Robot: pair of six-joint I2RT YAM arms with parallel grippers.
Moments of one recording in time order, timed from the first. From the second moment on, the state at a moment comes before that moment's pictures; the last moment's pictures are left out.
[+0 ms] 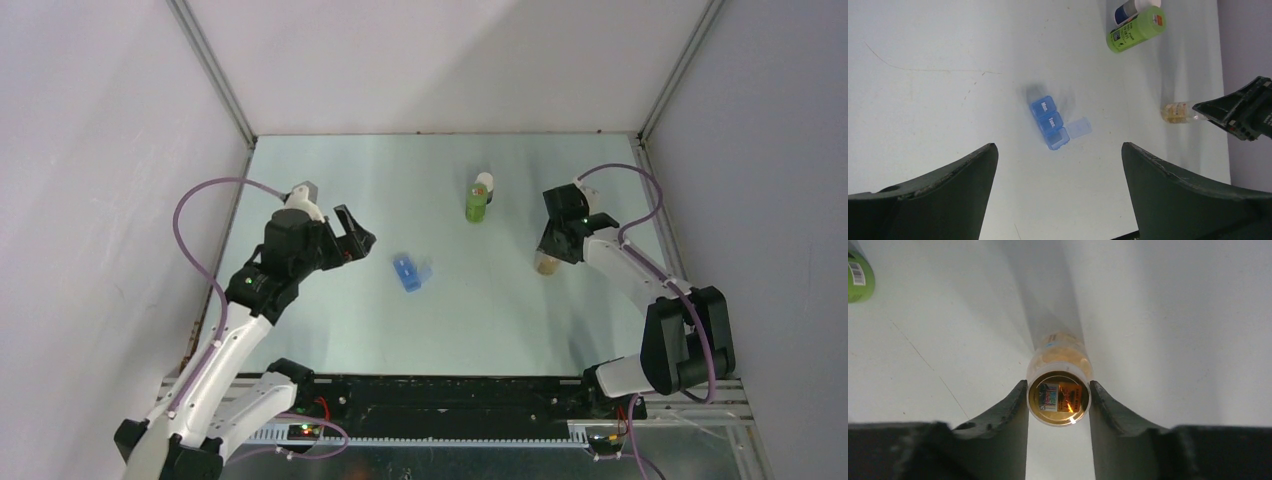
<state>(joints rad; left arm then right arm) -0.36 0.84 0.85 -0.53 0.01 -0.61 0.30 1.41 0.97 -0.58 0.33 0.61</state>
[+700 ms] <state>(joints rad) -0.48 1.06 0.89 -0.08 0.26 -0.43 0.37 1.11 1.08 -0.70 -0.06 0.52</state>
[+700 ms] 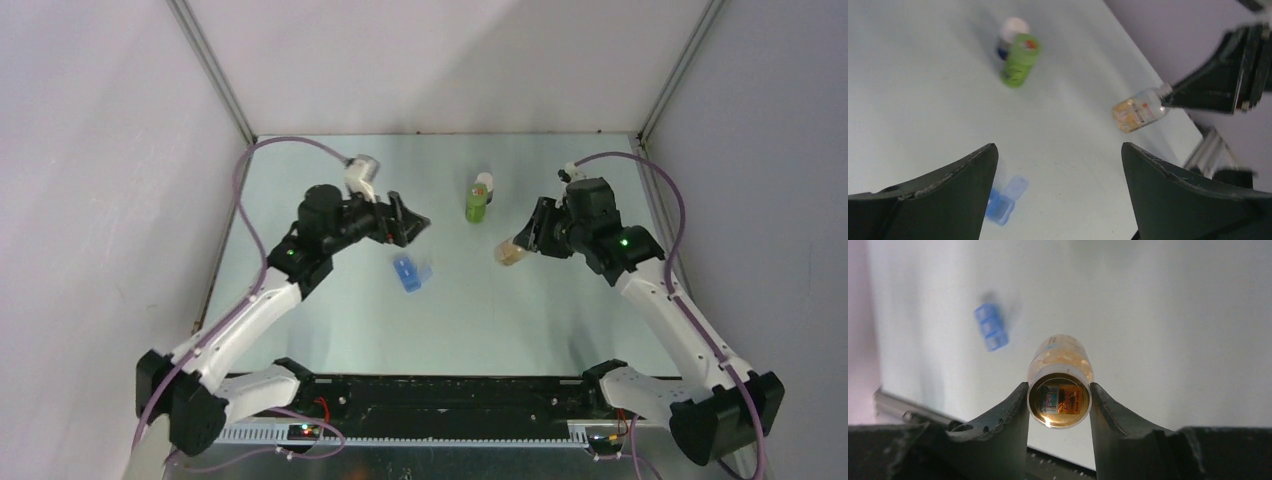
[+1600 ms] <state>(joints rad) -0.74 1.49 1.19 -0.24 0.89 0.15 0.51 1.05 1.19 -0.65 -0.52 0.44</state>
